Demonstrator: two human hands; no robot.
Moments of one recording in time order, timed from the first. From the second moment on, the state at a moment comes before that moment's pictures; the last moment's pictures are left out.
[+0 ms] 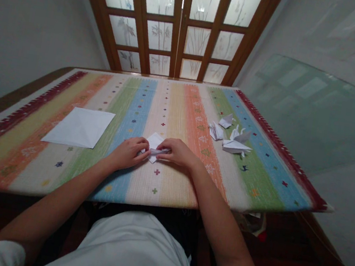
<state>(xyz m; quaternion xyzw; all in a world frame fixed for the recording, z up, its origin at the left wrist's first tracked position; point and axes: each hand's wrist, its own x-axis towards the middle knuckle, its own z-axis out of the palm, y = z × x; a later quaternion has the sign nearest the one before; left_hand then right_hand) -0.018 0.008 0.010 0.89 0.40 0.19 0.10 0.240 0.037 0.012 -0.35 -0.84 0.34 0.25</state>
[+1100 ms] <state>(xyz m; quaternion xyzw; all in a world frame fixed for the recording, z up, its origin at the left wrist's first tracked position) -0.016 0.012 -0.004 0.84 0.46 0.24 0.13 0.224 0.041 -0.007 -0.43 -0.80 0.27 0.33</state>
